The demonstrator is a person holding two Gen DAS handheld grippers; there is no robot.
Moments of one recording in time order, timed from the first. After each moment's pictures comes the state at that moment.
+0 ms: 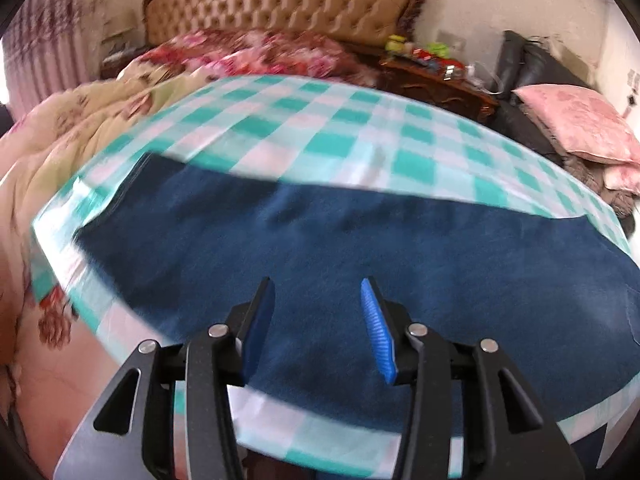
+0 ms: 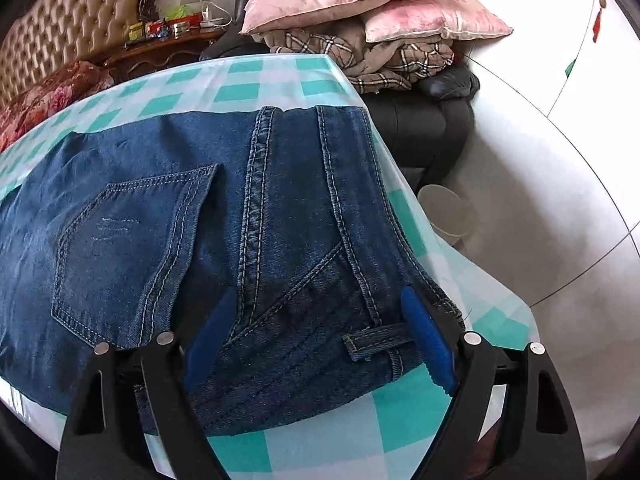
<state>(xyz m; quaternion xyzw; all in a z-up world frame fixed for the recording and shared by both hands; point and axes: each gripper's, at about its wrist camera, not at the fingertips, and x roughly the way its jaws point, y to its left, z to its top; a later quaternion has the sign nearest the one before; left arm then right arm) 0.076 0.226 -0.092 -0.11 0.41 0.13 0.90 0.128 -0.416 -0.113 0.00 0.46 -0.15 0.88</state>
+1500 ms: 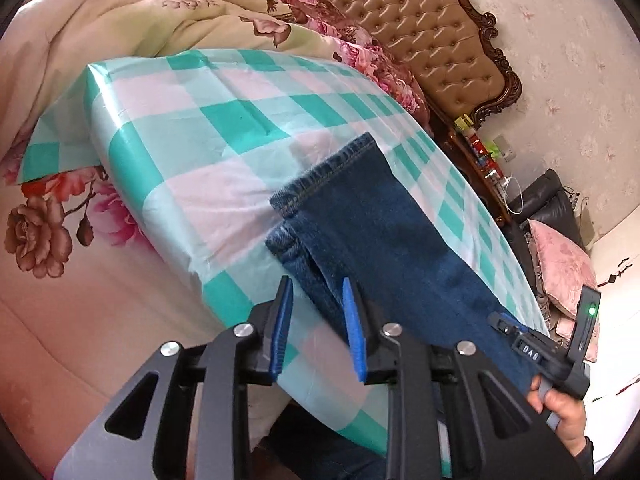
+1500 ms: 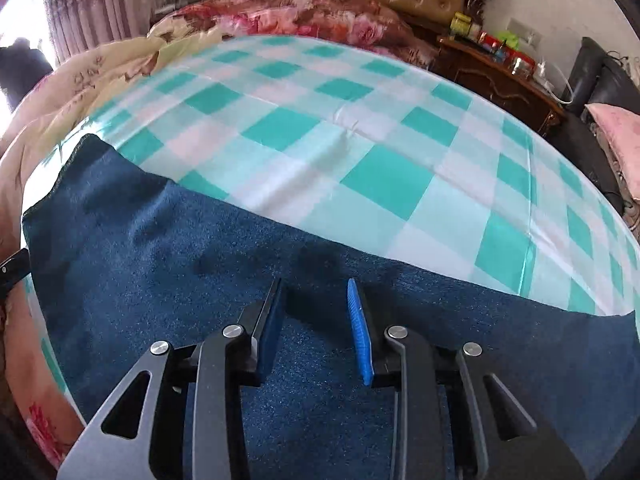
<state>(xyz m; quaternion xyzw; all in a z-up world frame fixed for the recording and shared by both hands) 0.004 0.435 -0.133 -0.37 0.35 0.14 0.85 0.228 0.150 -0.129 -0.18 0.45 0.22 0.85</state>
